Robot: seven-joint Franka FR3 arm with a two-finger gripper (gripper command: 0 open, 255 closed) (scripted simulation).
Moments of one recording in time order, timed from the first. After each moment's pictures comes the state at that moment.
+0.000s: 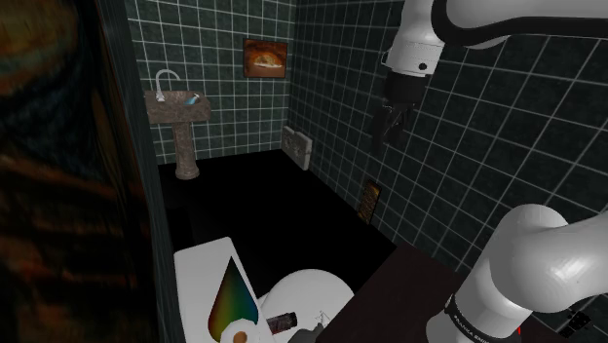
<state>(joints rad) 0.01 -0.80 0.06 -2.39 0.05 1.62 0.01</state>
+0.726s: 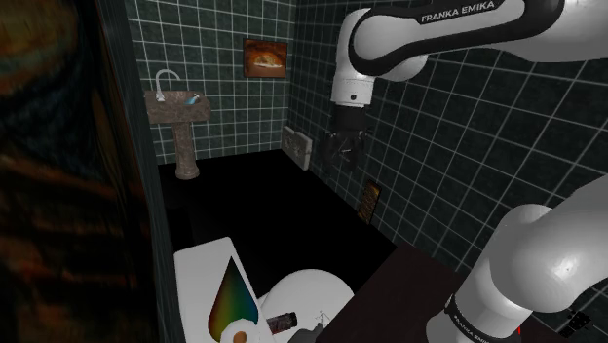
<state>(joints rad) 0.01 -0.43 0.11 -2.31 0.20 1.73 0.17</state>
